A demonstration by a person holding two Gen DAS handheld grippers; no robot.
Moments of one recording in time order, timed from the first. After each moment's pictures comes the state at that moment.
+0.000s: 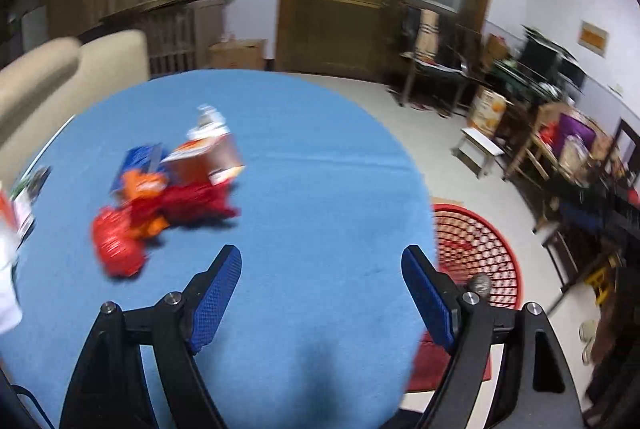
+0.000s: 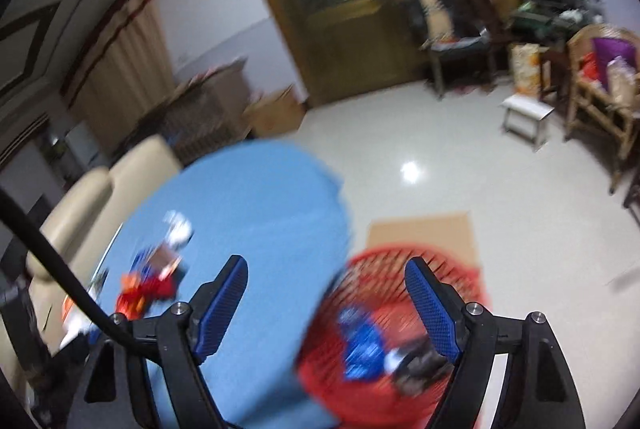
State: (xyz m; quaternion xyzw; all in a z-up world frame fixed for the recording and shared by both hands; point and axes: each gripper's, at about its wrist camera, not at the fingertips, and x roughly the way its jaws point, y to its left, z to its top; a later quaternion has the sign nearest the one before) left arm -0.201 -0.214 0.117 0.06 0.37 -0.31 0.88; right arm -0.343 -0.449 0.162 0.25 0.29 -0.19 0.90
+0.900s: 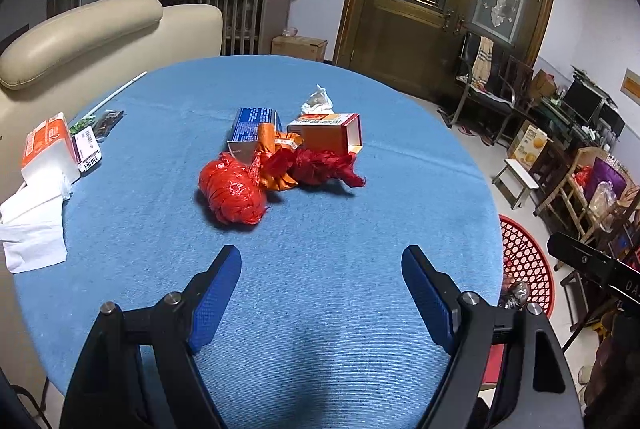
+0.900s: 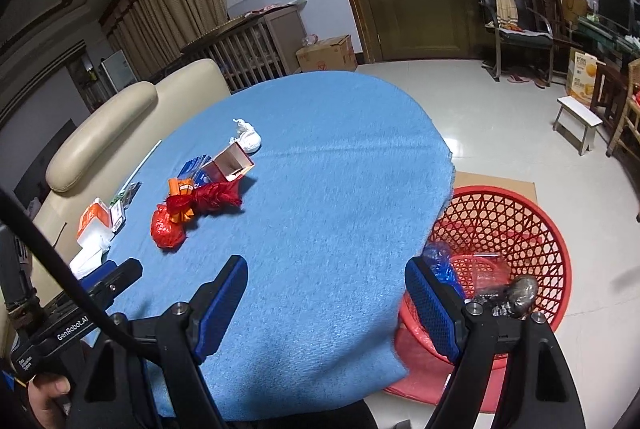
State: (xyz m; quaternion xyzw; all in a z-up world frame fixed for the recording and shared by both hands) left arm -0.187 -0.111 0.098 0.01 0.38 -0.23 0.90; right arm -0.313 -0.348 0.132 0.20 0.36 -0.11 0.91
